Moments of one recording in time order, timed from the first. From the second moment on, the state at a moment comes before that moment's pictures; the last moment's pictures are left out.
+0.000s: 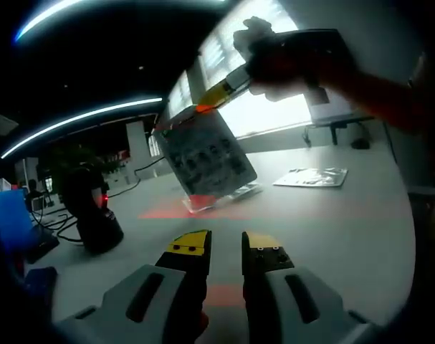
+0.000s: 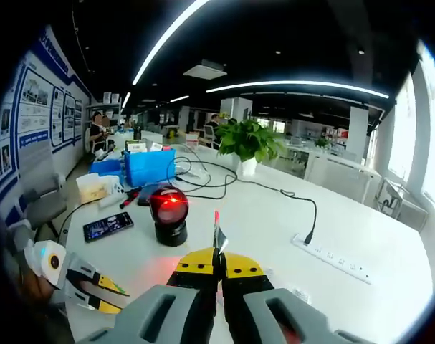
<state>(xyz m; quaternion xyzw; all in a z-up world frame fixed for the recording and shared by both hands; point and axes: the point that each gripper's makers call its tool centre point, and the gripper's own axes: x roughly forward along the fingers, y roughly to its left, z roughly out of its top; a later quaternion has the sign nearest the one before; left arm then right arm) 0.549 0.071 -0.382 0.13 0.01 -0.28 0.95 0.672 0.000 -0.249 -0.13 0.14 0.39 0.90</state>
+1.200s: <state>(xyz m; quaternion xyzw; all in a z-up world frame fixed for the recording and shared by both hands) 0.549 0.073 -0.382 0.12 0.01 -0.28 0.95 0.790 -0.061 -0.363 -0.23 0.23 0.30 0.89</state>
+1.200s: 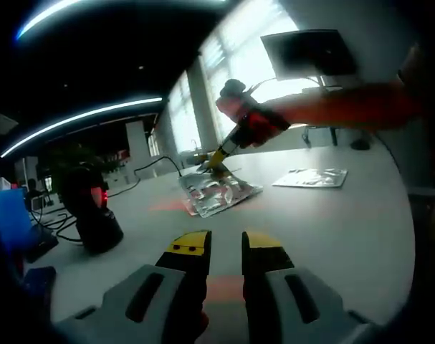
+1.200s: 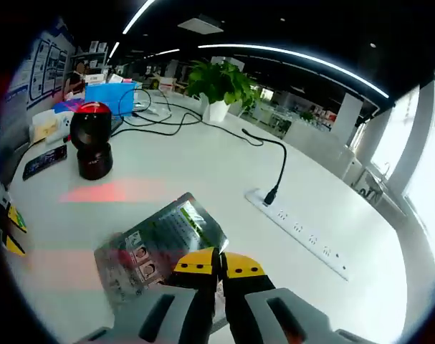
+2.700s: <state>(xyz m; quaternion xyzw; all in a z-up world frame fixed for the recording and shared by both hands) 0.549 0.073 -0.382 0.12 0.01 -0.28 0.95 0.797 -0.096 -0.373 -0.16 0.20 0.26 0.93</state>
